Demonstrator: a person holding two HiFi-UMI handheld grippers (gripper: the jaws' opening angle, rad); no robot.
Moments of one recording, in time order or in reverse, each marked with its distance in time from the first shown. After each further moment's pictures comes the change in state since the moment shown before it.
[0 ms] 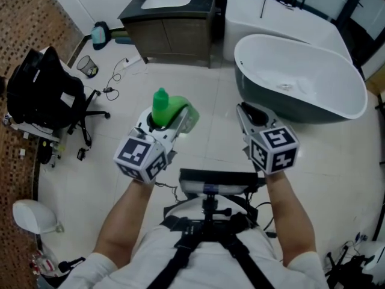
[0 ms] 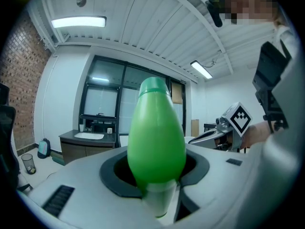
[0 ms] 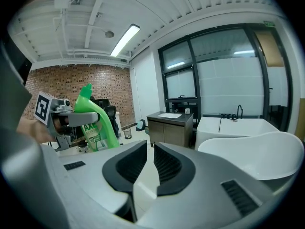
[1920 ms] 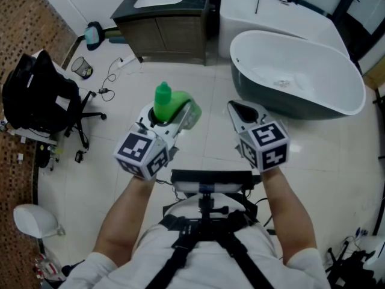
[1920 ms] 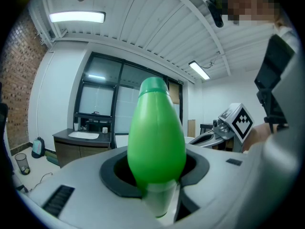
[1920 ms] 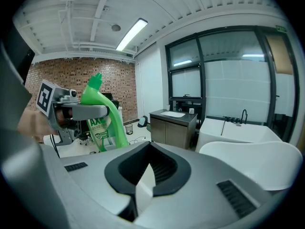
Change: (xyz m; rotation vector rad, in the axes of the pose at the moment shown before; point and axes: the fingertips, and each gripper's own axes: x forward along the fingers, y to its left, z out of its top) left arm 0.030 -0.003 0.004 -0.016 0.007 -0.051; right arm 0.022 0.006 0.002 -0.078 0.044 0.021
